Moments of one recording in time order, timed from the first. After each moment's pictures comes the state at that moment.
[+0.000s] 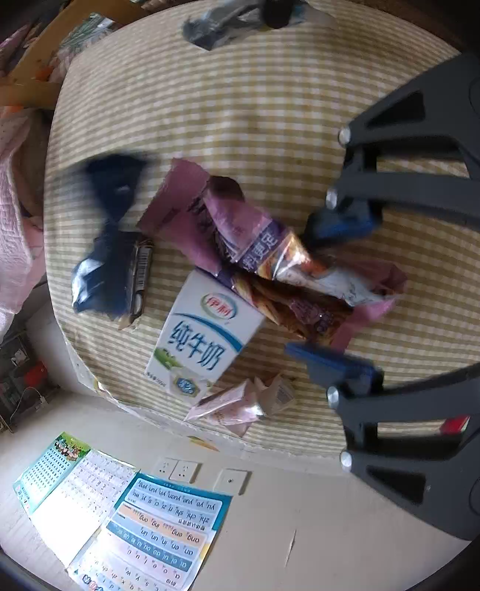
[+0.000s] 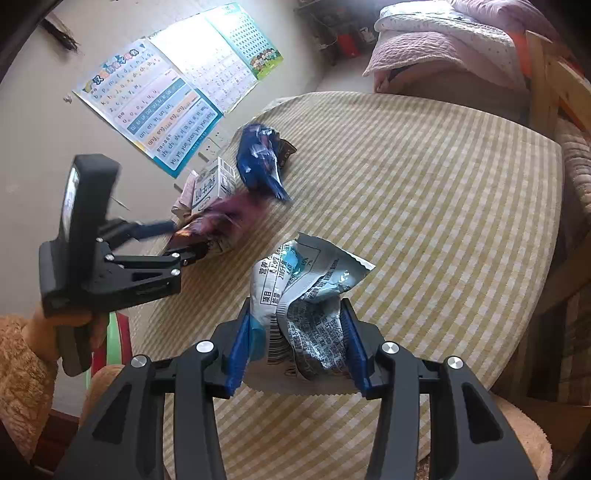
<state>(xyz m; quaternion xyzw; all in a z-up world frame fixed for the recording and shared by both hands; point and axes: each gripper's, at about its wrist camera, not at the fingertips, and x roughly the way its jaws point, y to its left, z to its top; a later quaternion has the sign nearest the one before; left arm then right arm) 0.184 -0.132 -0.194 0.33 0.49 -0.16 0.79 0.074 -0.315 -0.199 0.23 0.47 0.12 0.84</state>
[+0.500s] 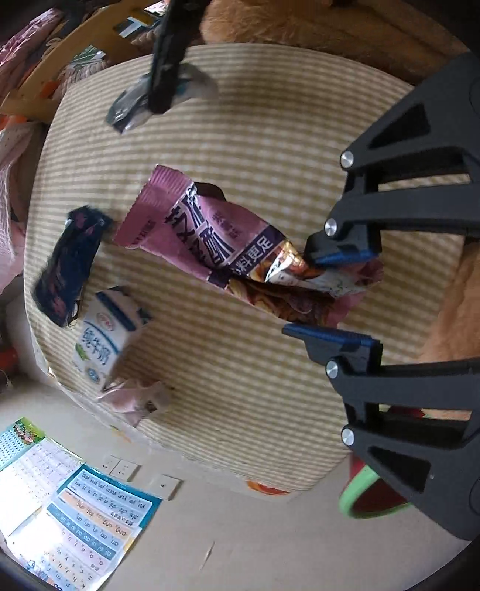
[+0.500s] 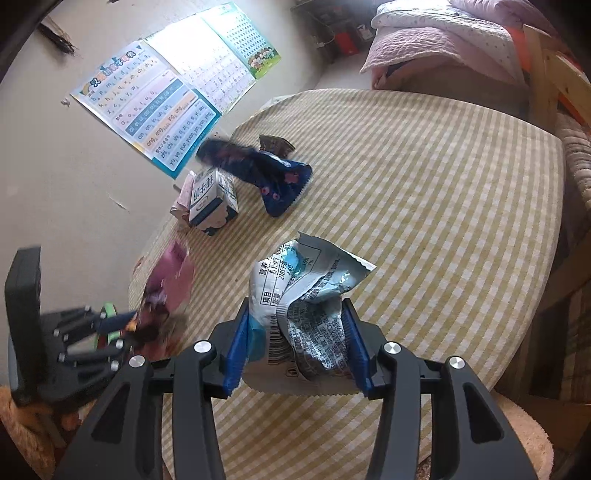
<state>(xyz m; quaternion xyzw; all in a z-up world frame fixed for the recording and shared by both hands) 0.092 -0.084 -0.176 0.26 0.55 -0.15 0.78 0.077 -0.312 -0.202 0.23 0.47 0.12 0.84</state>
